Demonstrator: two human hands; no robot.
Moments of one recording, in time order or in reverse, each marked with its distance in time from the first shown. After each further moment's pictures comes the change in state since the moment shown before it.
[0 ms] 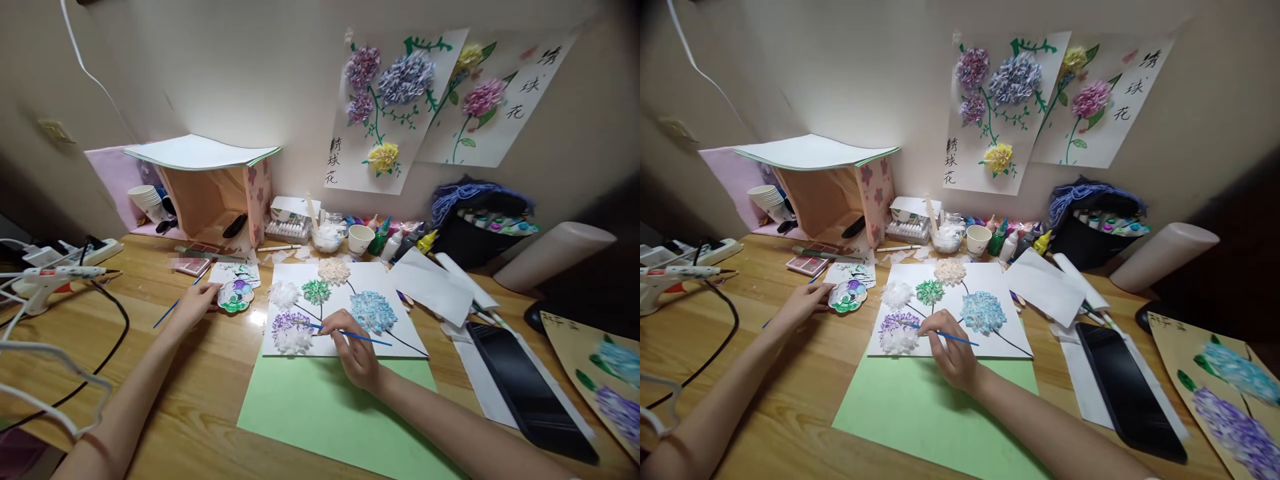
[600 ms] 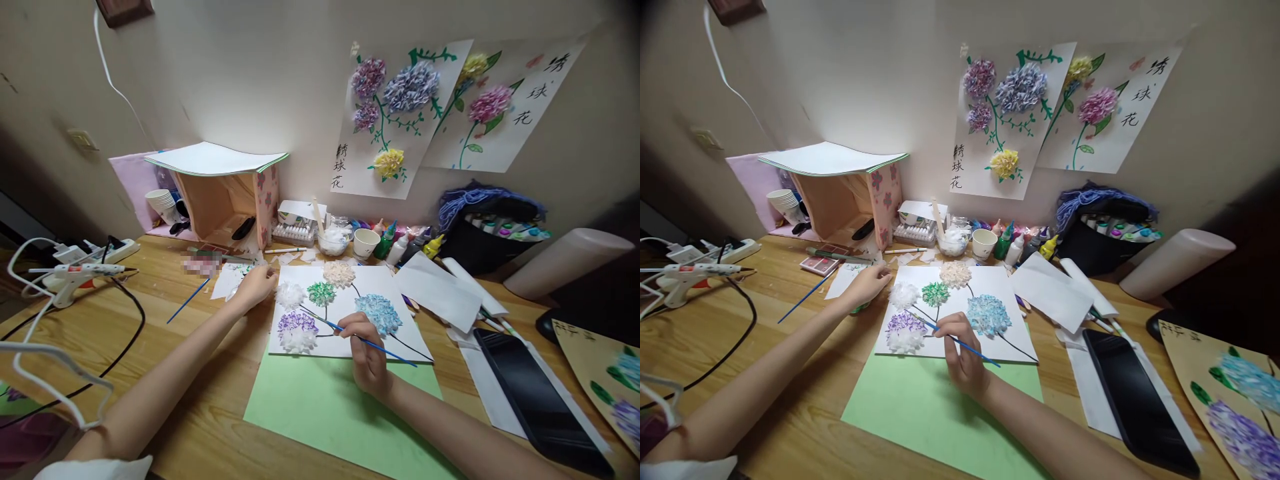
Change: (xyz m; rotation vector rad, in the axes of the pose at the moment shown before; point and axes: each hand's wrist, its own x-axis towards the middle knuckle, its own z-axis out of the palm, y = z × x) left_hand 0.009 0.052 0.078 0.319 -0.123 0.354; right_hand -0.008 0.000 -0.002 0.005 0.158 -0.042
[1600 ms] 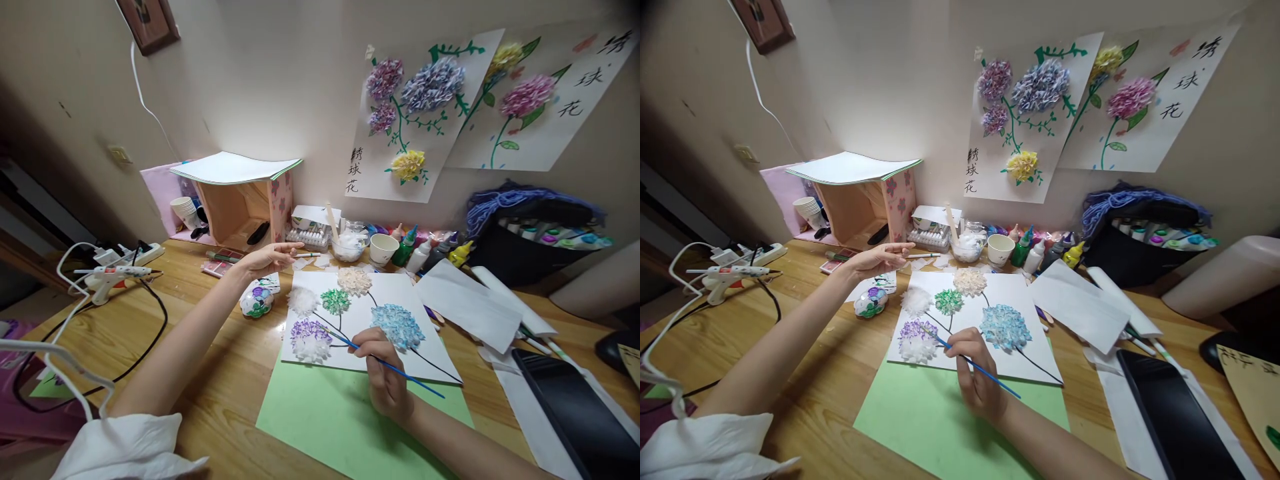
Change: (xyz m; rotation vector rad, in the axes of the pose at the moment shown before) left_hand 0.037 0.035 -0.047 -1.041 -0.538 -0.178; right_hand -0.009 0.004 -0.003 0.080 -0.082 -0.035
